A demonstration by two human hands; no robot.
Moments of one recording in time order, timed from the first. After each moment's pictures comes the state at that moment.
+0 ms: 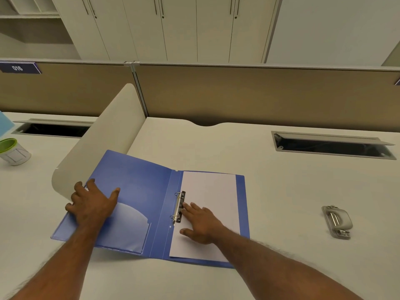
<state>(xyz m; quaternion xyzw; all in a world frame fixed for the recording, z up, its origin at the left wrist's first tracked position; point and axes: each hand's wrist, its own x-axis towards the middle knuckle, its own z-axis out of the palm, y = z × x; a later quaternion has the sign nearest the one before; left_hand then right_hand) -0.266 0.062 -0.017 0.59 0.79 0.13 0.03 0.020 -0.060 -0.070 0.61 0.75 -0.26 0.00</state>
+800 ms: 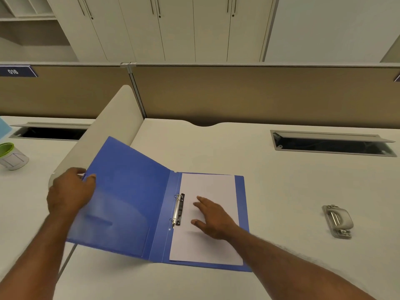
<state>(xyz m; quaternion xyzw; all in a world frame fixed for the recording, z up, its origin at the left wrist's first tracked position) -0.270 0.067 0.076 0.60 0.77 0.21 0.11 0.056 -0.063 -0.073 0.66 0.70 -0.26 -0.10</state>
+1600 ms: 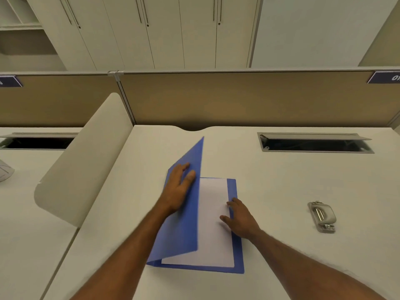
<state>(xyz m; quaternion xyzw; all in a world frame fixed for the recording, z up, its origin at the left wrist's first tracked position) -0.057 0.008 0.038 0.71 0.44 0.26 0.49 0.139 -0.104 -0.075 0.78 0.51 -0.32 -0.16</state>
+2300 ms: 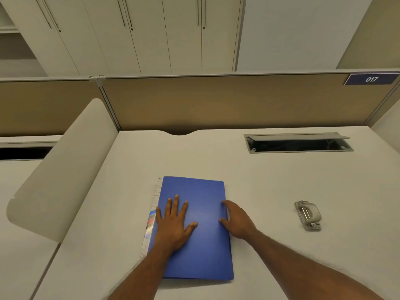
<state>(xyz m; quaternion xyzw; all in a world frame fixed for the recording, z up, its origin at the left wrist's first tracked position) -0.055 -0.021 -0.082 0.87 0.47 -0.05 0.15 0.162 -0.113 -0.061 0.78 0.49 -0.33 -0.19</state>
